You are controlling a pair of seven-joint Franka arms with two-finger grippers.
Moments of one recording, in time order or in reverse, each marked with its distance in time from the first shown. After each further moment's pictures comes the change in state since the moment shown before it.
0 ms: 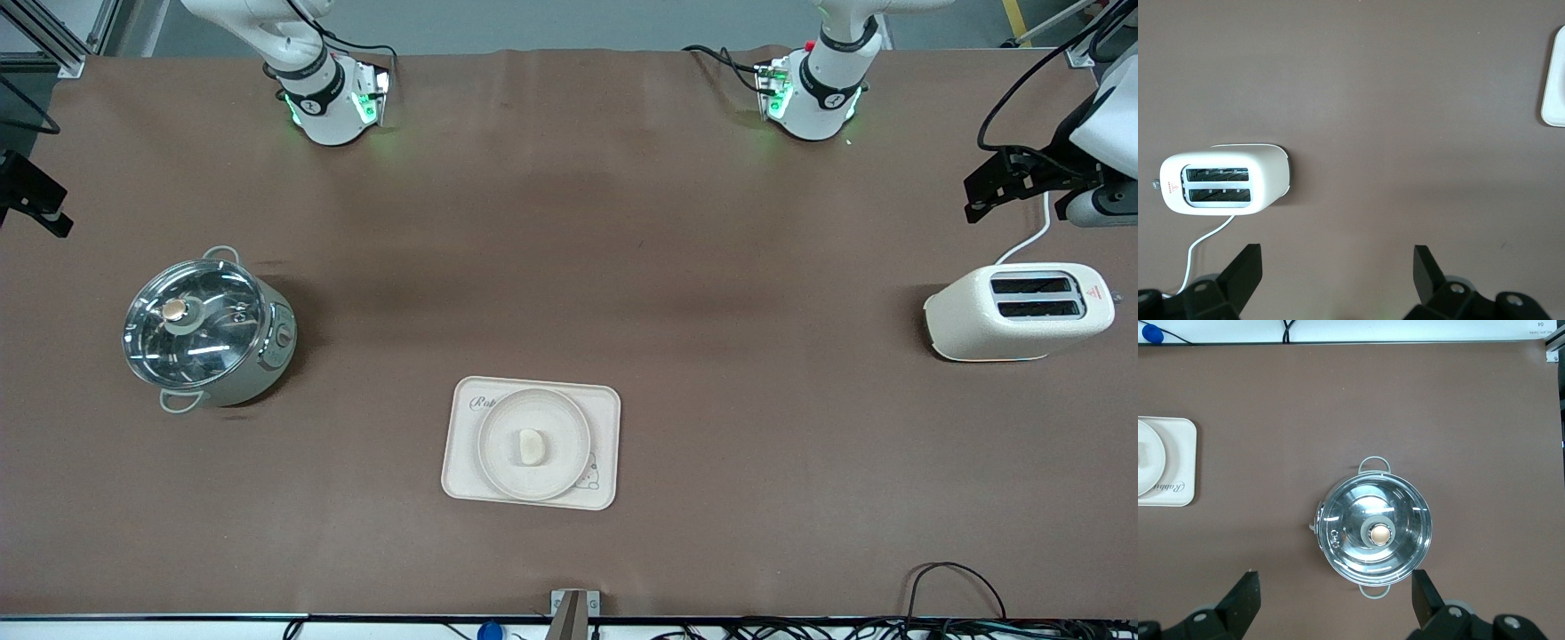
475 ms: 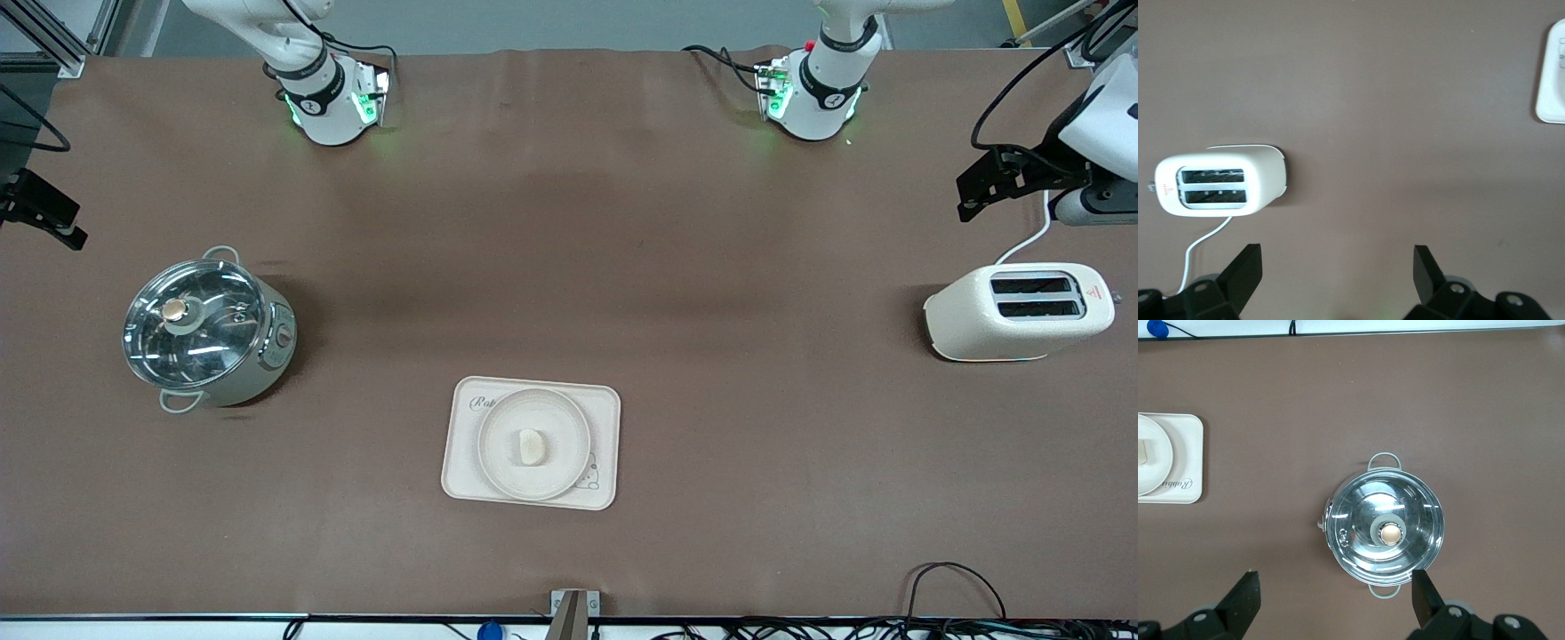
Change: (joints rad) left arm -0.011 0.000 -0.003 0.000 -0.024 -0.004 0.000; right arm -0.008 0.021 0.004 0.001 0.034 -0.001 0.001
